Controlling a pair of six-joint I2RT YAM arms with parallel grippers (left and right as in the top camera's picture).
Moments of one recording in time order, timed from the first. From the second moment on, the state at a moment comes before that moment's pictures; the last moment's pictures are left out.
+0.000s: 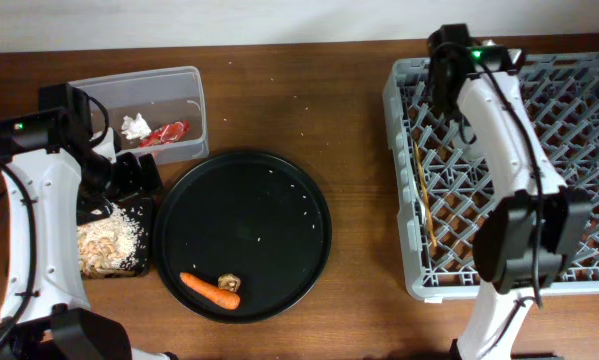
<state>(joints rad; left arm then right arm) 0.21 1.64 1.61 -1.47 0.10 -0.16 0.08 2.08 1.92 -1.31 0.88 0.47</state>
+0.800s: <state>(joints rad) -0.12 1.64 1.06 -1.19 0.18 -0.69 -0.04 1.59 1.90 -1.59 0.03 0.18</state>
